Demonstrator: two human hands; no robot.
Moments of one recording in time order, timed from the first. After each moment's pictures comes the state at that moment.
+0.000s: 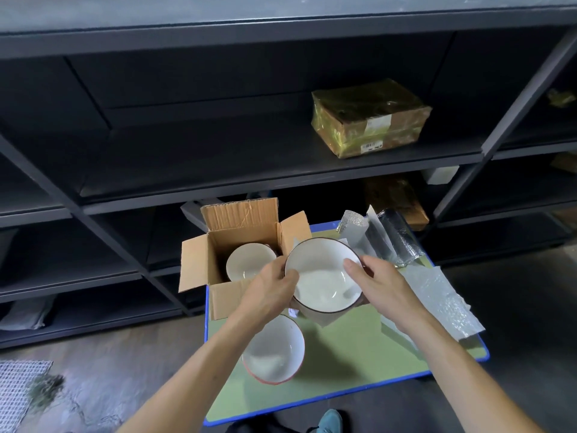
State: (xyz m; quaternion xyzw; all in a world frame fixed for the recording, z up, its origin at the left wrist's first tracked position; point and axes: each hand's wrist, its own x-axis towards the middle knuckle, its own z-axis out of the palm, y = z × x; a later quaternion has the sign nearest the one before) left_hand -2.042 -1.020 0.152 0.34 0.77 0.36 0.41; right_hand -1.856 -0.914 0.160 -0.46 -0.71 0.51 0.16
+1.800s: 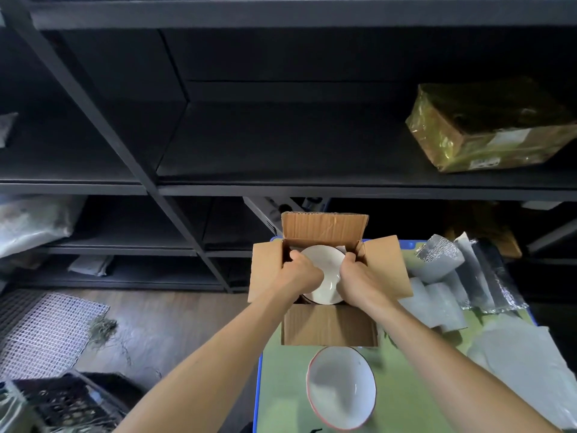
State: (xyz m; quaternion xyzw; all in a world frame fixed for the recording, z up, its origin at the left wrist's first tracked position) left_hand -2.177 -0.972 0.091 0.29 0.88 0.07 0.37; right_hand -2.078 -0.903 0.093 -0.49 -0.83 0.24 -0.15
